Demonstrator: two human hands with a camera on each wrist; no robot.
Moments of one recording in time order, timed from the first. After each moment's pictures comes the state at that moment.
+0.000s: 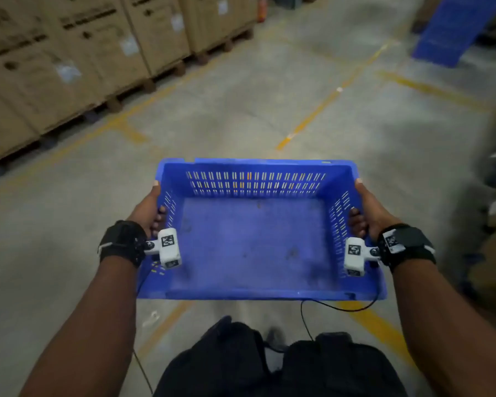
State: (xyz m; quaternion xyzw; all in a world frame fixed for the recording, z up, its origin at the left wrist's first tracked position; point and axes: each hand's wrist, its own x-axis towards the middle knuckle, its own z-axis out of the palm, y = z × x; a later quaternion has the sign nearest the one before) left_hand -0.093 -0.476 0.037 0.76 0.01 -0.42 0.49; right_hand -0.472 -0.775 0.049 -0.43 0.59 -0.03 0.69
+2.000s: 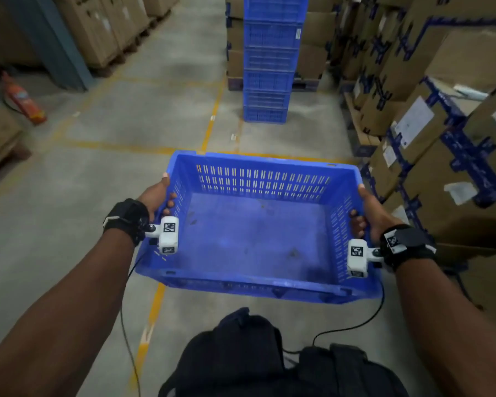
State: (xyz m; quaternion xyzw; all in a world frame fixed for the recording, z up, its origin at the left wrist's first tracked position) left_hand 0.047 -2.123 0.063 0.69 -0.27 -0.55 0.39; right_hand -0.433 -2.121 0.065 -0.24 0.69 -0.29 0.62
